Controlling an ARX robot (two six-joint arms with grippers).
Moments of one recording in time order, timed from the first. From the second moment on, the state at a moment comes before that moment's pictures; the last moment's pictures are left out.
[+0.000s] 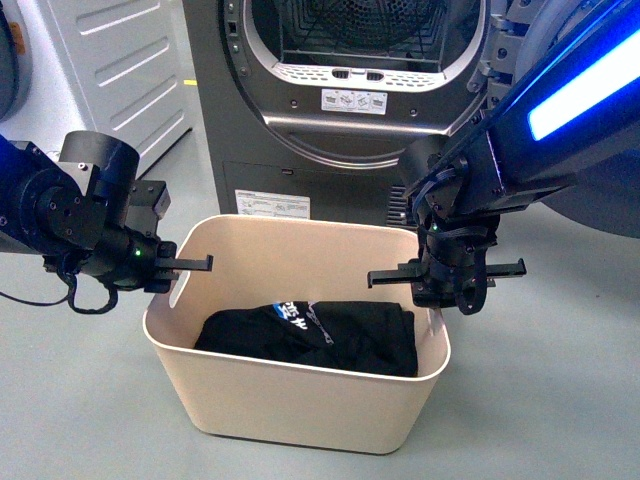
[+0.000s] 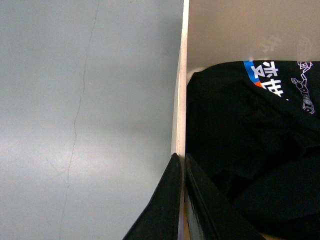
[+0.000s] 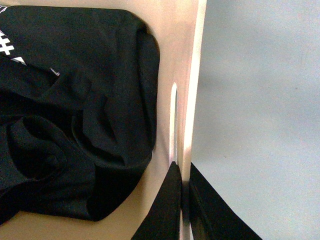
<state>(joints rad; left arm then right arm) -0.05 2.47 1.41 0.20 -0.05 0.02 0.29 2.63 1.80 -0.41 0.19 0.25</state>
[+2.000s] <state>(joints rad) -0.03 2.45 1.40 0.18 -0.06 0.02 0.27 2.60 1.77 -0.37 0.20 0.25</state>
